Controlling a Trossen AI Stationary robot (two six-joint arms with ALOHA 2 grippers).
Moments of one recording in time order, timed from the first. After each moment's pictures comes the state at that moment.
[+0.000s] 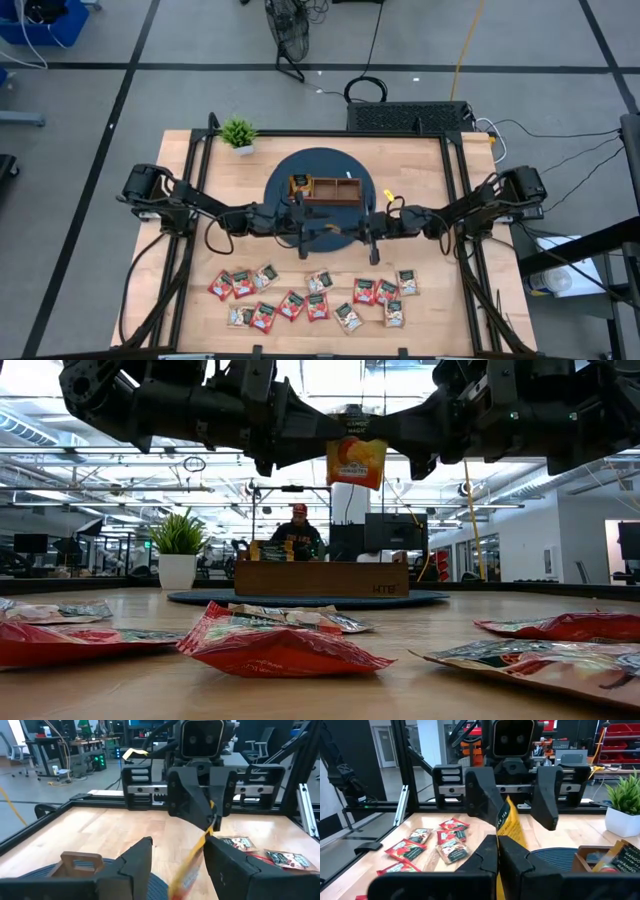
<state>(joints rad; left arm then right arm) -0.14 1.68 0.68 0.94 -0.22 -0.02 0.16 1.56 0.42 1.16 0.08 0.03</state>
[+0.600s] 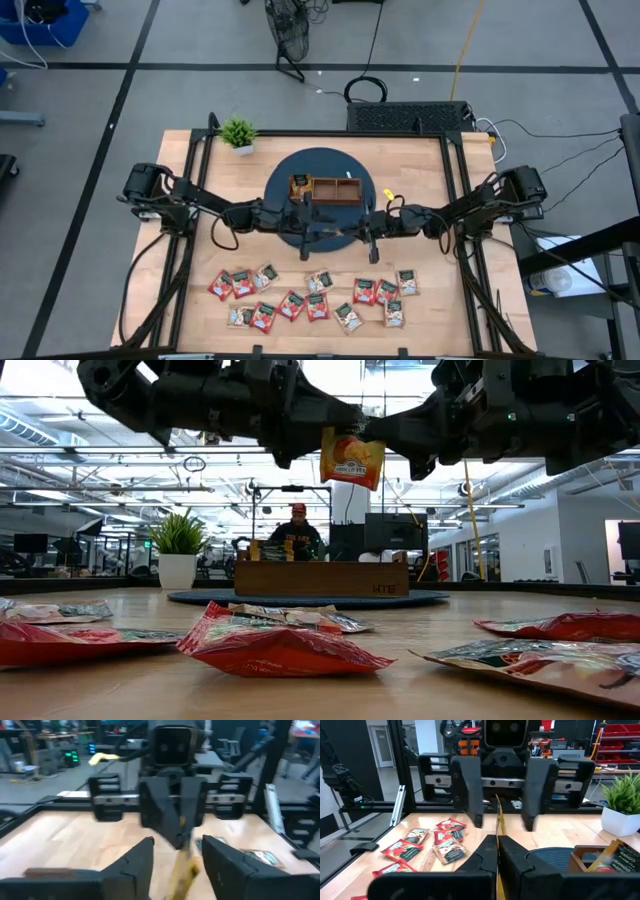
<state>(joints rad) -0.12 1.68 0.76 0.83 -0.04 -0.03 0.15 1.56 0.42 1.16 0.08 0.03</state>
